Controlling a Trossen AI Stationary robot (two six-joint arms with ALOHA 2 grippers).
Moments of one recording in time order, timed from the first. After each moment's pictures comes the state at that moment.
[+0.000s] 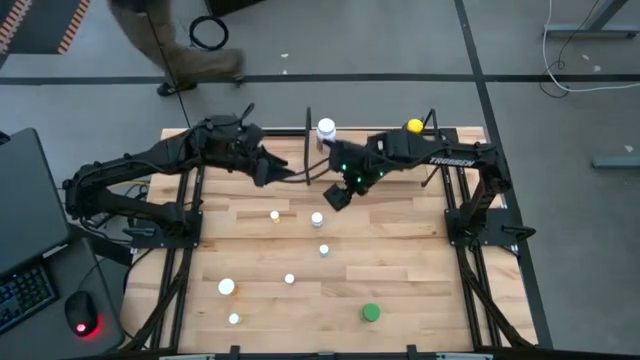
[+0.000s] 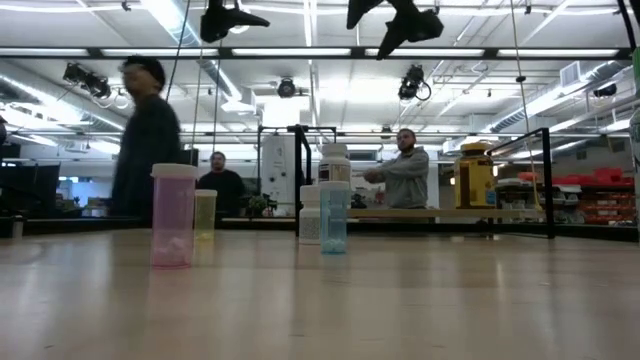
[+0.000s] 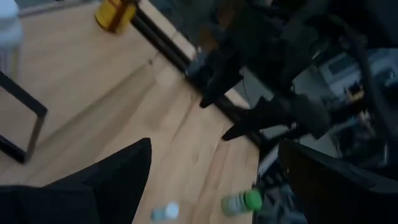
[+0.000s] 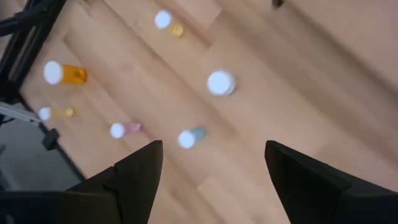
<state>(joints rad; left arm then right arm) 0.27 1.13 1.18 -0.43 0.24 -0.67 -0.02 1.77 1.92 -1.26 -0.05 0.87</state>
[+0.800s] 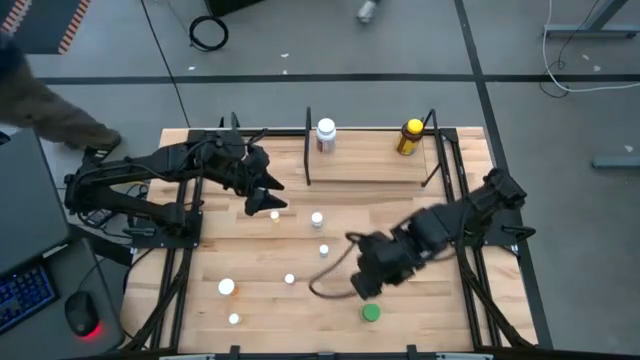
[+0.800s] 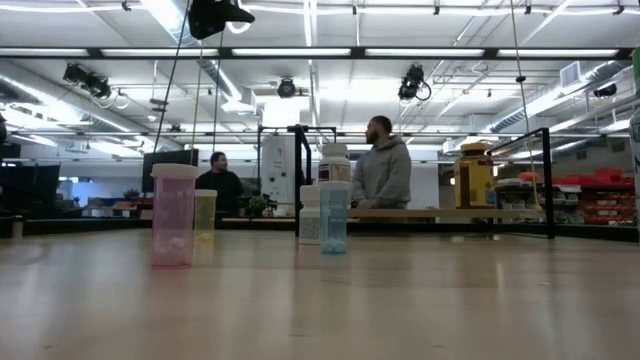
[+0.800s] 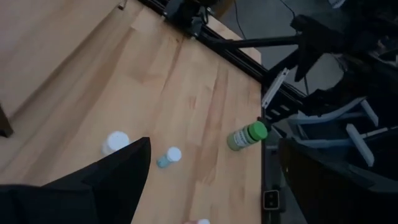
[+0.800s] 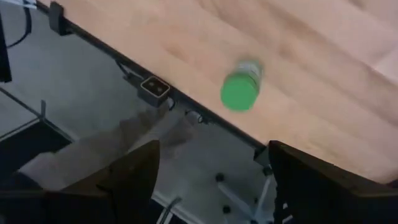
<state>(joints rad) 0.13 1.13 1.18 -0.58 0.28 -0.49 0.51 1.77 1.91 -1.31 -0.17 1.65</state>
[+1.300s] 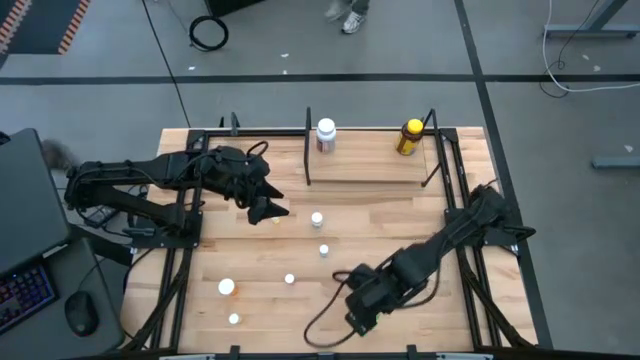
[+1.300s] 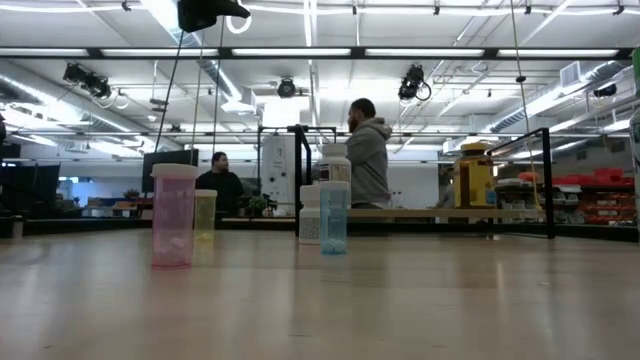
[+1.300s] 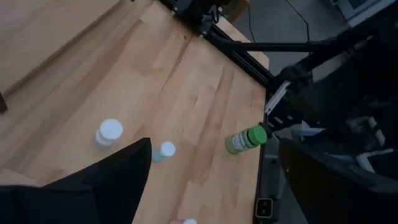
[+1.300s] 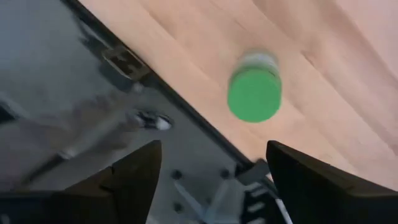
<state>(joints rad) 0.02 1.13 1.18 -0.58 0.13 -0.65 0.60 1.95 1.87 -1.19 -0.20 1.47</state>
